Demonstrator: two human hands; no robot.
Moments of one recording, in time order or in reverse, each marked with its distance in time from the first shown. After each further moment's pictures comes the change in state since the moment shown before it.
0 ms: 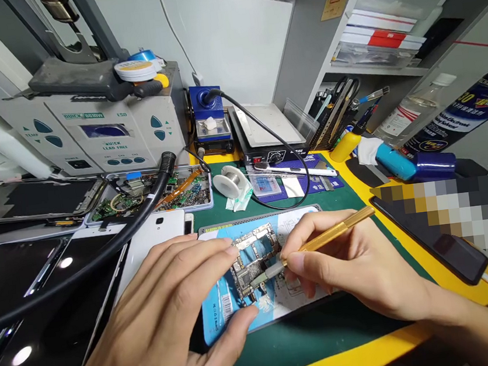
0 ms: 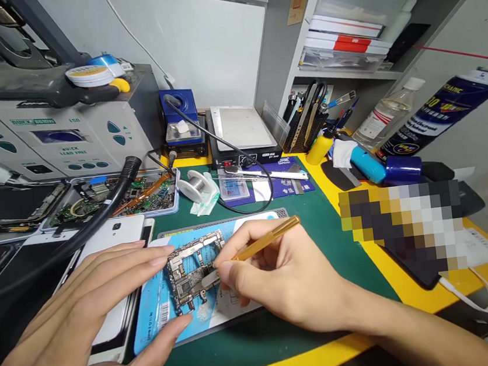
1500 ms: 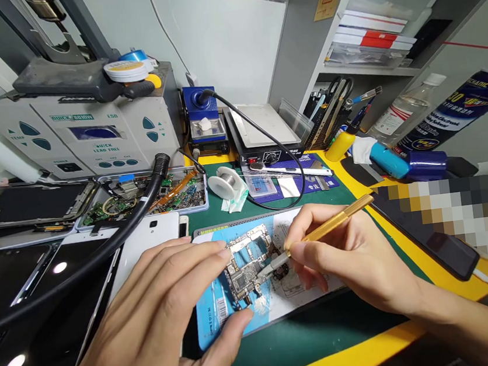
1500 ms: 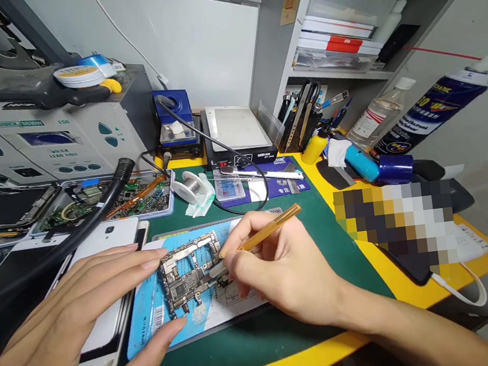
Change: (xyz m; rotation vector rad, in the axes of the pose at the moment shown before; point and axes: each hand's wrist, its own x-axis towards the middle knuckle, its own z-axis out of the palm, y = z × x) left_hand 0.010 0.001 -0.001 0.027 0.029 0.054; right_hand 0.000 0.000 -0.001 0.006 0.111 -0.029
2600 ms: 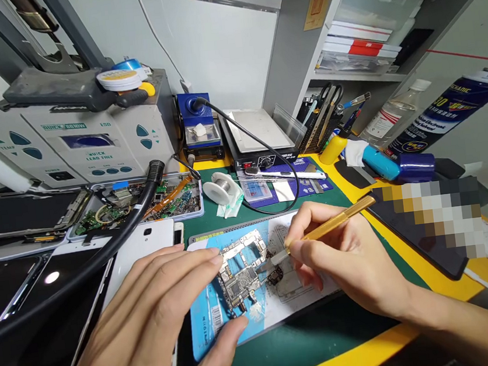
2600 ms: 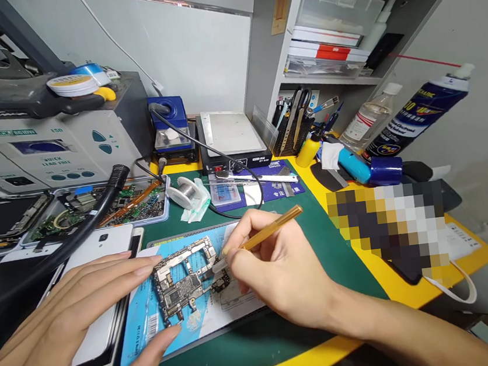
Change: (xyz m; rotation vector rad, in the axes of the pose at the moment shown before) left_hand -0.002 -0.004 0.001 -0.020 0.012 0.026; right_hand 0.002 0.005 0.001 0.053 0.059 -0.131
